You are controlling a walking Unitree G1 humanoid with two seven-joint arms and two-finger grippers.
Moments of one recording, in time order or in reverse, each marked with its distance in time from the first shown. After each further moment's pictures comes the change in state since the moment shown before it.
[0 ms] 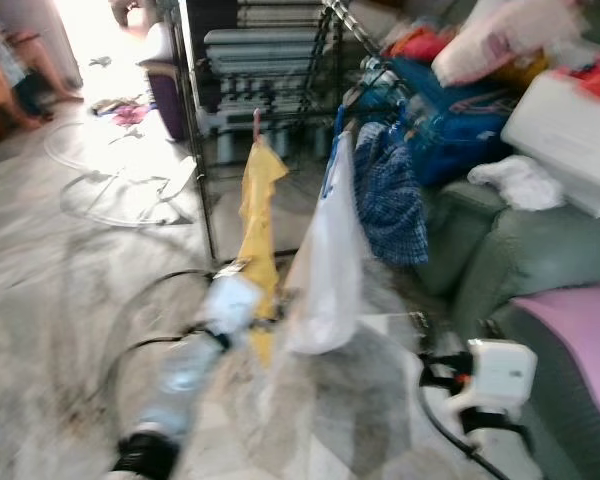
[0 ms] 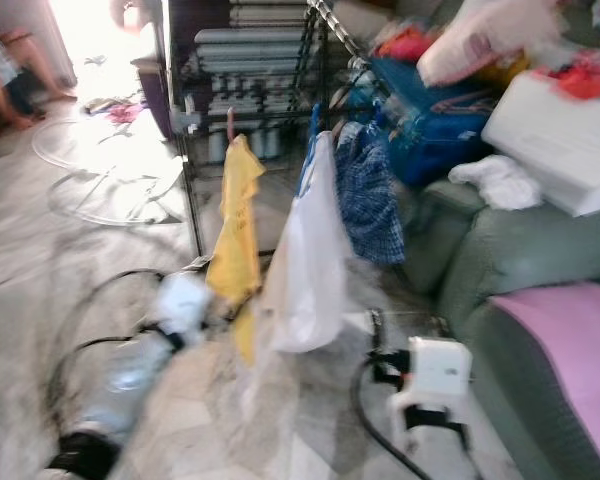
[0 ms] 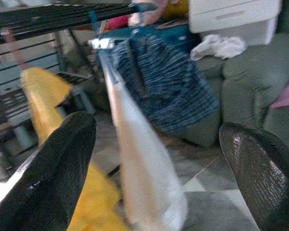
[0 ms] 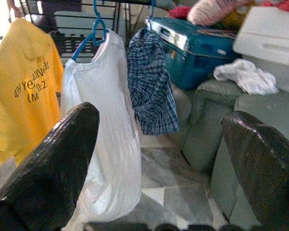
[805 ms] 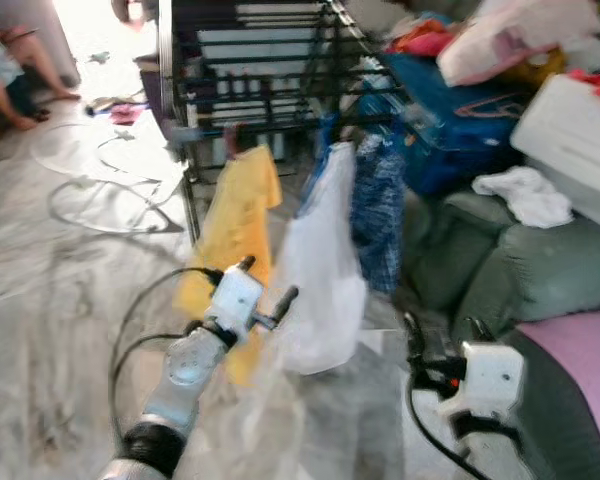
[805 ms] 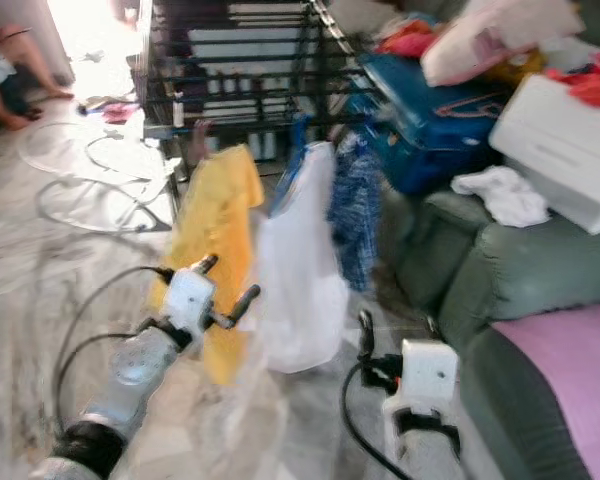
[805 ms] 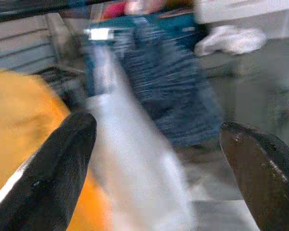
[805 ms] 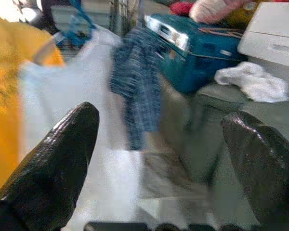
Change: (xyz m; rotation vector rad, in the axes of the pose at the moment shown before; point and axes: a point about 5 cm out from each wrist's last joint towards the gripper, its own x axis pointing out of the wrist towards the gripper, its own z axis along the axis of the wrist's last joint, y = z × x) left arm 0.009 -0.012 -0.007 -0.033 0.026 -0.016; right arm -0.008 0.000 -0.003 -0.037 0.017 0.016
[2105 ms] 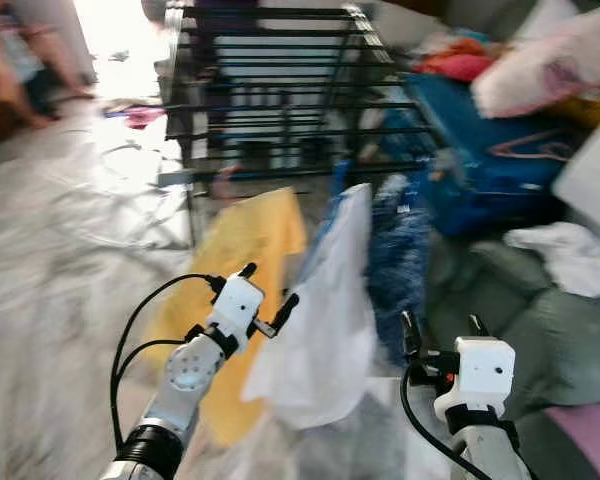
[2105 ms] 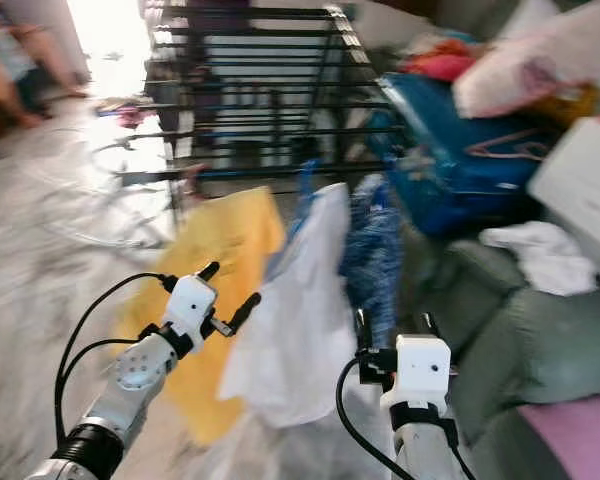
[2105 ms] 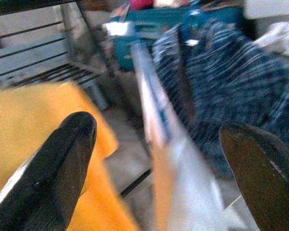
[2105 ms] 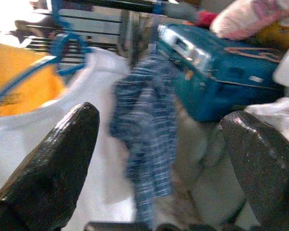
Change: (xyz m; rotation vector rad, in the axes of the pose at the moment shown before) left arm -0.007 0.013 -0.007 0.025 0.024 0.025; right arm 0.008 0.010 0.005 -0.003 -0.016 0.016
